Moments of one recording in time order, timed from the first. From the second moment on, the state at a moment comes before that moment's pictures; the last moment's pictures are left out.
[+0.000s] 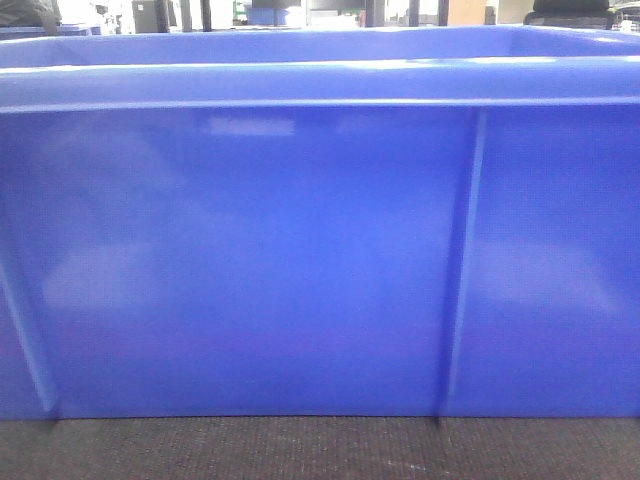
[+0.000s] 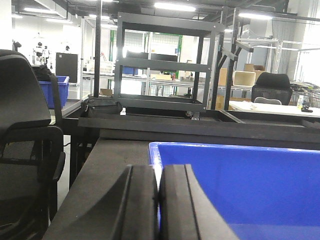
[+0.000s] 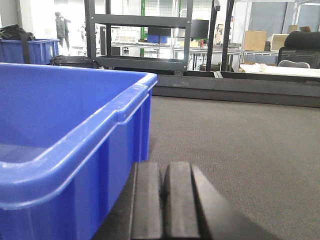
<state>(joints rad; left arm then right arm) 0.00 0.02 -0.31 -0.01 0.19 -0.04 0.18 0.01 0.00 -0.16 0.01 0.16</state>
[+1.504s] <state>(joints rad) 0.05 0.00 0.00 0.05 0.05 -0.04 0.18 0.00 0.00 -0.16 0.01 0.16</state>
